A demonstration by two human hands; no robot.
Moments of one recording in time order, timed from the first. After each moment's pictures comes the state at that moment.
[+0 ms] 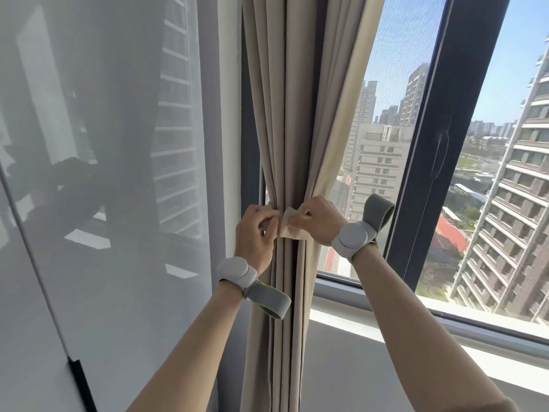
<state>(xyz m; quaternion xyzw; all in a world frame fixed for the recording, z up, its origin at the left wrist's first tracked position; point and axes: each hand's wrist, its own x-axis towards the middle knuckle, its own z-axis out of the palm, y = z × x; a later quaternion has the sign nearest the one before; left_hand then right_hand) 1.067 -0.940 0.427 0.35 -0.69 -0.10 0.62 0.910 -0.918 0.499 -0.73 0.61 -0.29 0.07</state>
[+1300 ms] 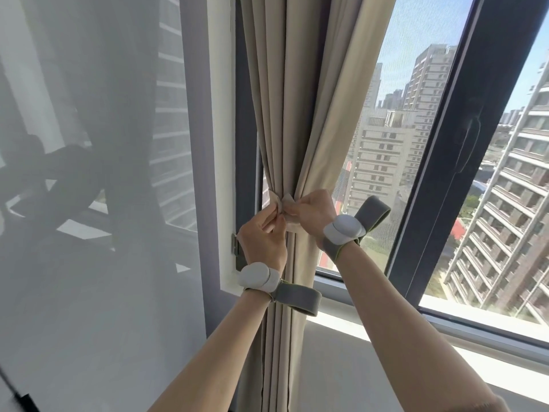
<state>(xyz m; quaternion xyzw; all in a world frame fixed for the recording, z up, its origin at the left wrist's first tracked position) 1.013 -0.979 0.413 0.40 -0.52 -0.22 0.72 0.918 -0.989 0.479 -0.57 0.59 -0.50 0.27</state>
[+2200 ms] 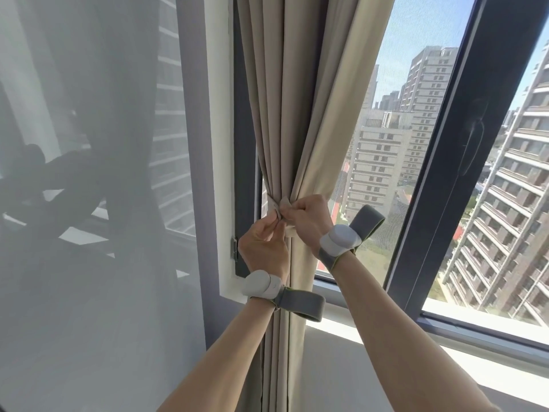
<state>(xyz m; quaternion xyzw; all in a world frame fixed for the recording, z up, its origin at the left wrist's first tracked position) 1.007 -0.985 0.410 0.40 -0.45 -0.26 0.76 0.924 -1.001 0.464 -0.60 0.52 -0.55 0.26</state>
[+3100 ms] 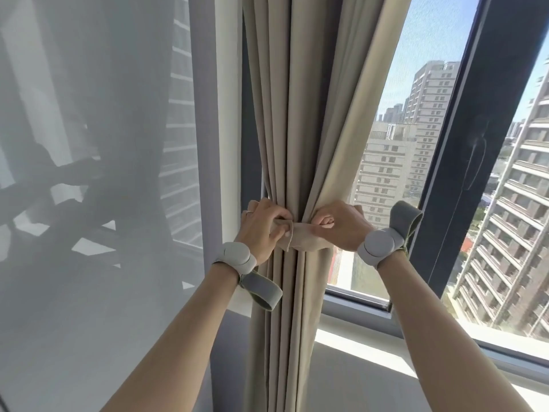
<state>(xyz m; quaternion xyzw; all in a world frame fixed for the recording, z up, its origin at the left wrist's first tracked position) 1.064 -1.036 0.448 0.40 -0.80 -0.04 0.44 0.861 -0.993 0.497 -0.76 0.59 -0.27 0.03</state>
